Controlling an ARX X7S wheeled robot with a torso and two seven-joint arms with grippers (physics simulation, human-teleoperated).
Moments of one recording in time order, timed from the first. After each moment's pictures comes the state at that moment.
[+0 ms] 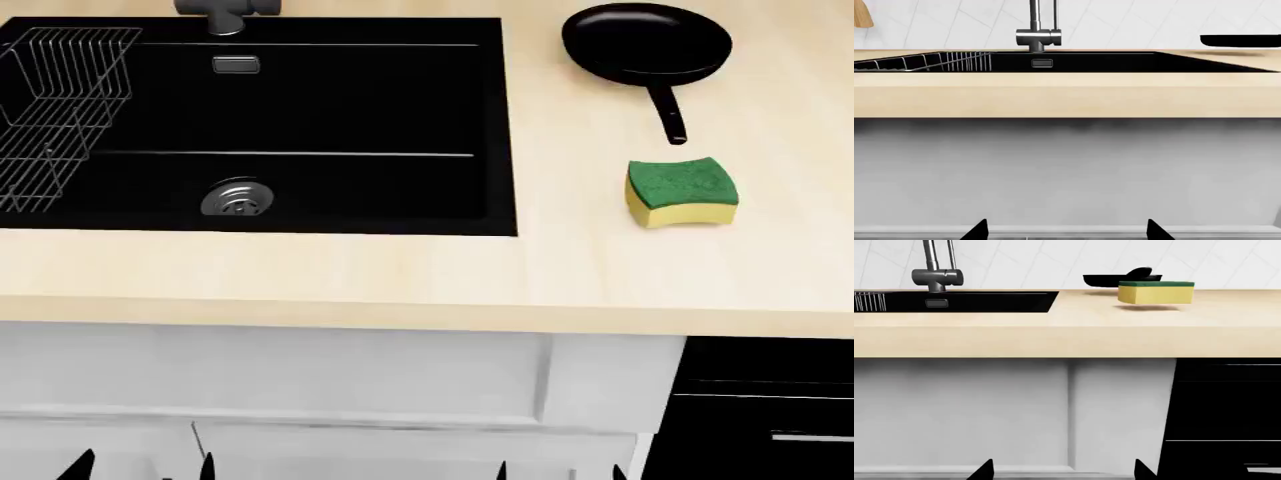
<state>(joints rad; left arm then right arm) 0.00 0.00 0.00 0.00 0.00 0.00 0.00 0.00 0.00 0.00 0.00 0.00 0.00 0.00</state>
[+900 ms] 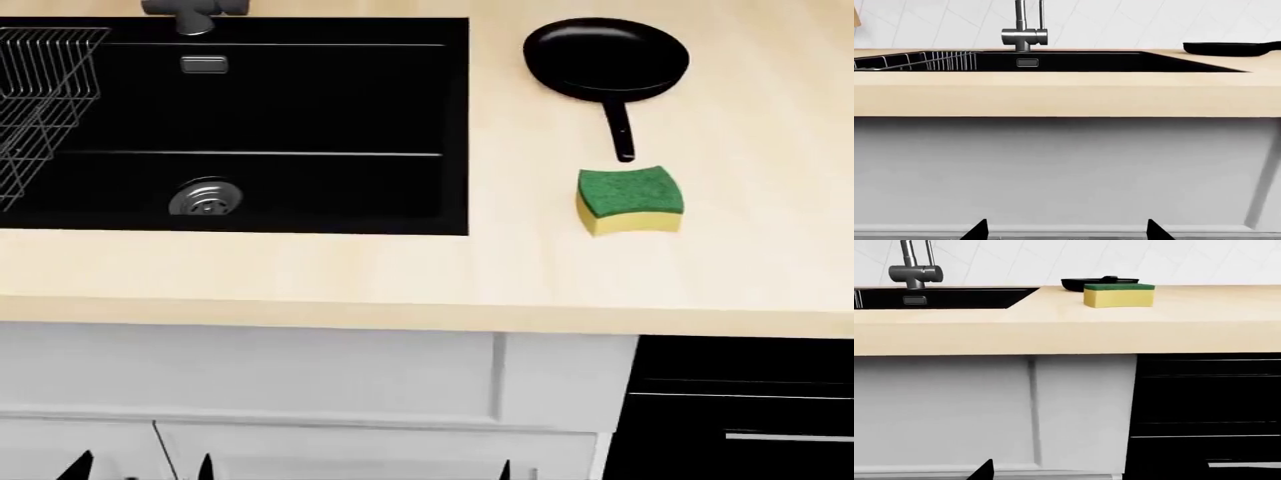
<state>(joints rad) 0.00 -0.08 0.09 0.00 -0.08 0.01 -0.09 0.01 0.08 -0.09 0.01 0.08 0.01 0.10</state>
